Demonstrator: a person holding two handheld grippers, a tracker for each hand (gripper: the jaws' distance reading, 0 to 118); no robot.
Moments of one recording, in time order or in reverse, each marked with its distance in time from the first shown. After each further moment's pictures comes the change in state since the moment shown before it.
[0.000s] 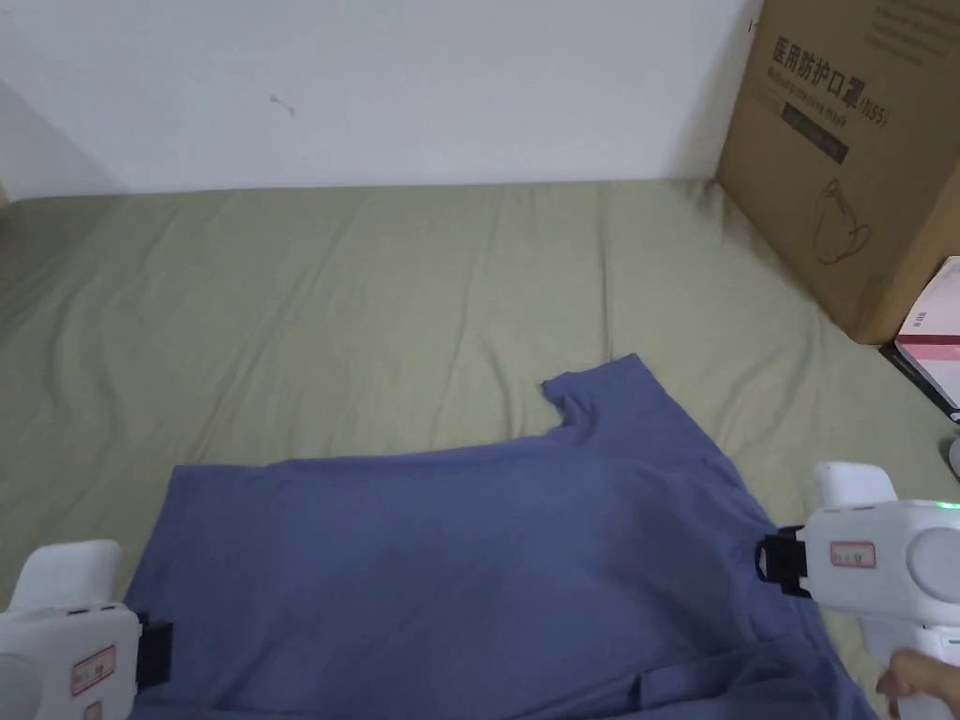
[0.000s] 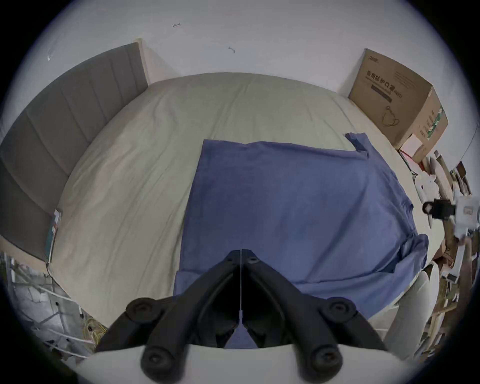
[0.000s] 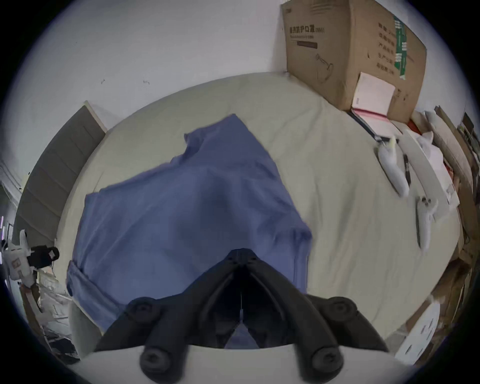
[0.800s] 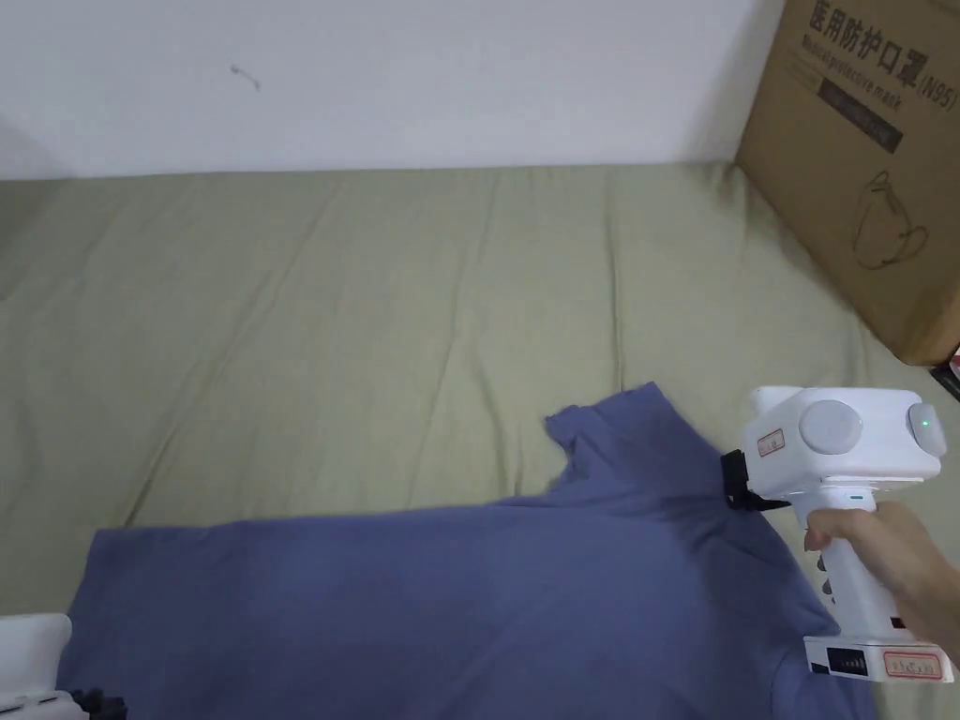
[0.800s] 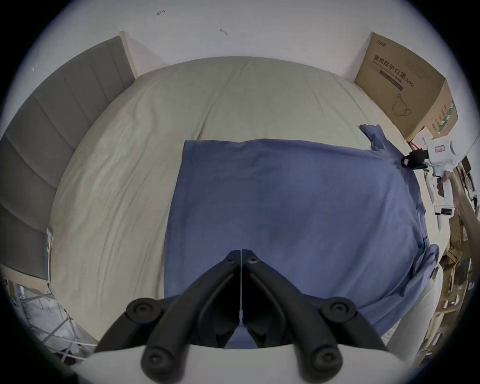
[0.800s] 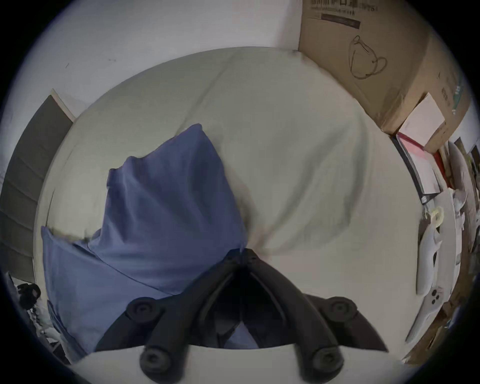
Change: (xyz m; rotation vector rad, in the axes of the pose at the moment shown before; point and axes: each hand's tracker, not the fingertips) left arm 0.016 0.041 -0.060 -0.097 0.012 -0.033; right arm 0.028 0.145 -0.169 -0.165 -0.088 0.070
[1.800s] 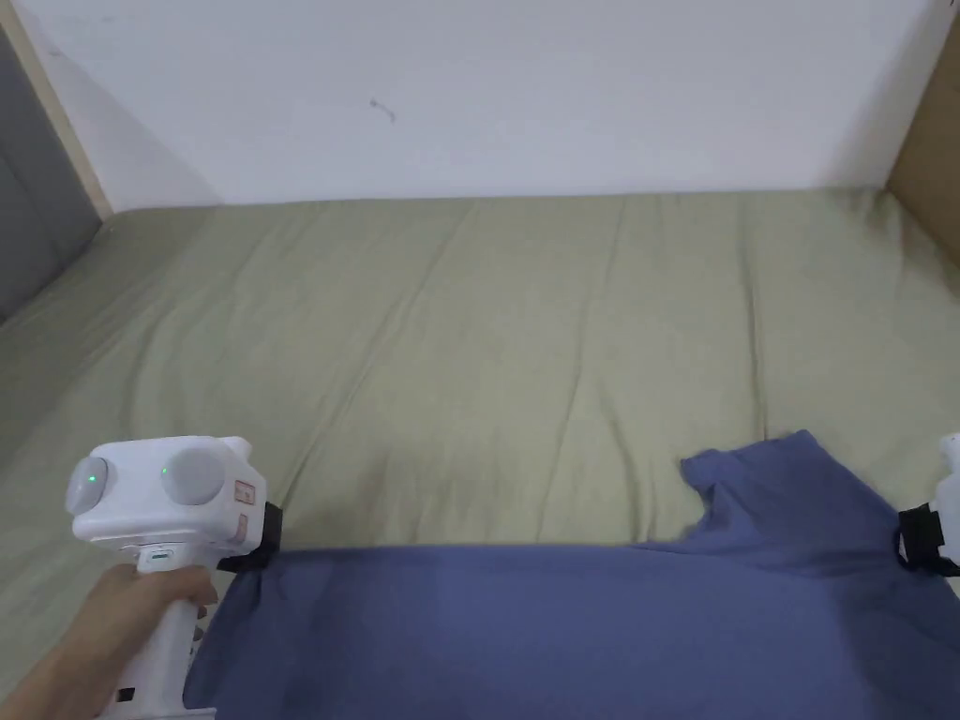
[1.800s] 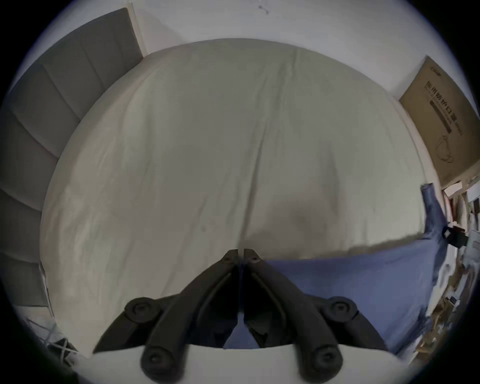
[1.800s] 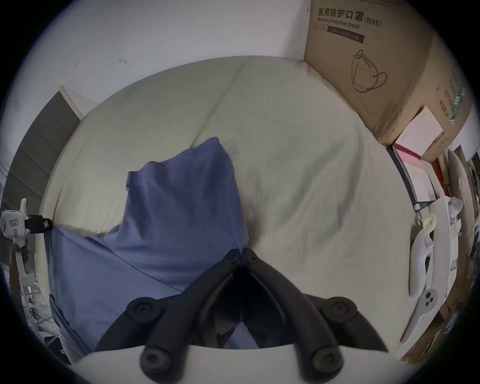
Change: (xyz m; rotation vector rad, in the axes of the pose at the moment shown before) left arm -0.070 0.154 -0.123 -0.088 0.047 0.131; right arm -0.010 0.000 0.027 0.033 0.017 0.019
